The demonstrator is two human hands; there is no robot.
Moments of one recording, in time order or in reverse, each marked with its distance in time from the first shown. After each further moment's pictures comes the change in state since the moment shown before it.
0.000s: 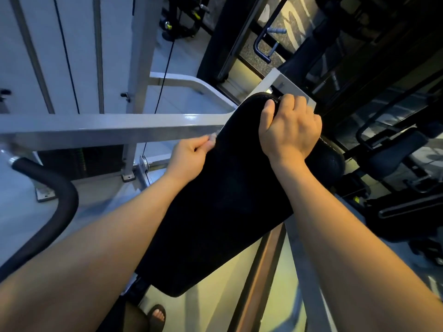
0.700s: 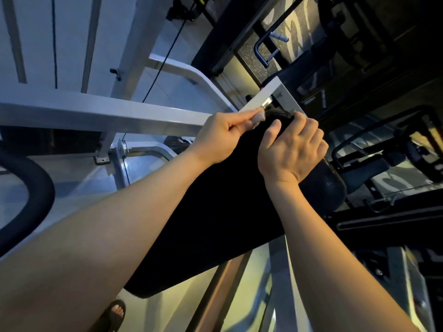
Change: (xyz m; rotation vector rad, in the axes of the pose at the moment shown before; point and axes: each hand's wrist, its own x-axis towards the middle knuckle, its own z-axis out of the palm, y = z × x) left_hand 0.058 0.046 0.010 -0.119 -0.133 0.214; right_hand -0.010 -0.029 0.012 -0.048 0.059 0.054
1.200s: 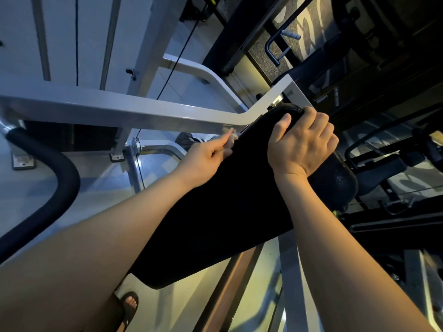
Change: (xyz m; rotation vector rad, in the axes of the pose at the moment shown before) left_hand -0.070 -0.031 -0.022 0.026 -0.036 -0.224; right_hand -0.002 -0.003 -0.003 -0.001 -0.009 0.019
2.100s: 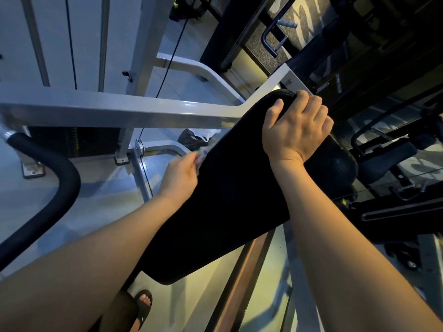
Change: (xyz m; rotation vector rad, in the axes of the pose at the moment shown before) left_hand -0.044 -0.045 0.005 0.449 0.275 -0.081; right_hand 0.000 0.001 -0.001 0.005 -0.007 -0.010
